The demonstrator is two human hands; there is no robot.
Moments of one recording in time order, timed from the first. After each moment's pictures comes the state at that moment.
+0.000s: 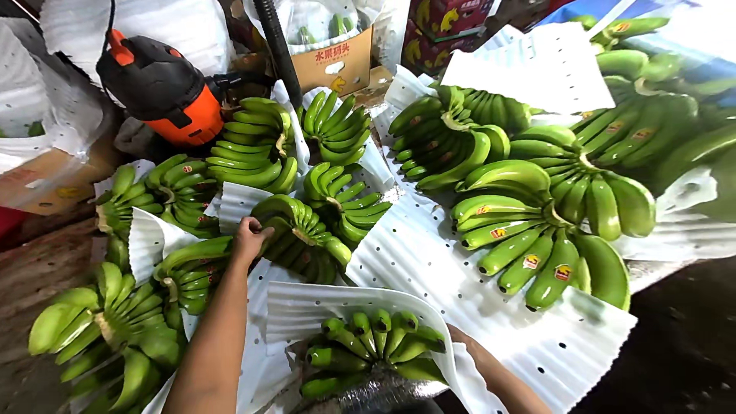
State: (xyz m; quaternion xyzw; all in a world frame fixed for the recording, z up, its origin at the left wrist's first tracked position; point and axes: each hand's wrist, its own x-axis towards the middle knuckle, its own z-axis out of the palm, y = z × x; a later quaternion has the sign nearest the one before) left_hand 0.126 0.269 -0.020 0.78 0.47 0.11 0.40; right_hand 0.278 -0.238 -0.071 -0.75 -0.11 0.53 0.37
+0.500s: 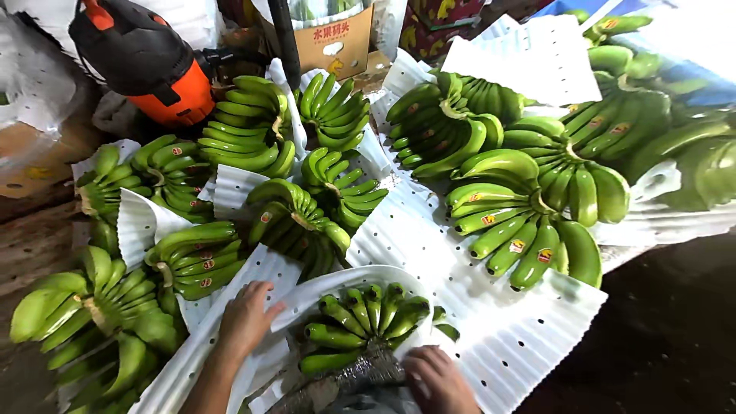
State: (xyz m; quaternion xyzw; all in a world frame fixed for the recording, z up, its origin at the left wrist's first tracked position) left_hand 0.024 0.136 0.043 0.86 0.39 -0.20 0.27; right_hand 0.168 -0.224 -0.001 -0.80 -0.47 0.14 0.34
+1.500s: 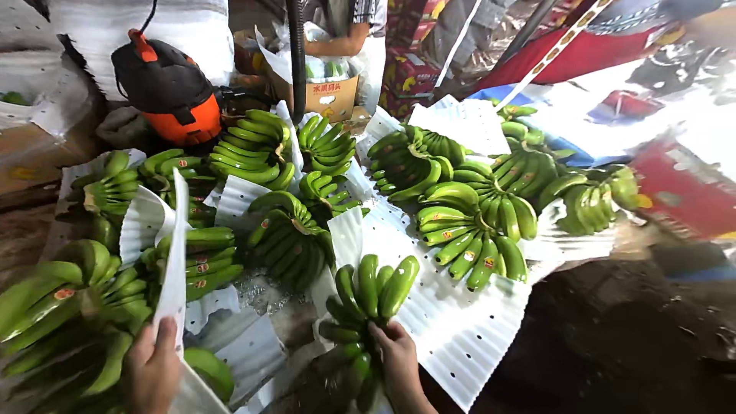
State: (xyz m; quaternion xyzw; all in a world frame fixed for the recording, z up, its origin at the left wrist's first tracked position) left_hand -0.094 0.121 0.077 0.68 0.52 0.34 0.39; right_hand 0.118 -0.138 0.021 -0.72 0.07 0.21 0.66
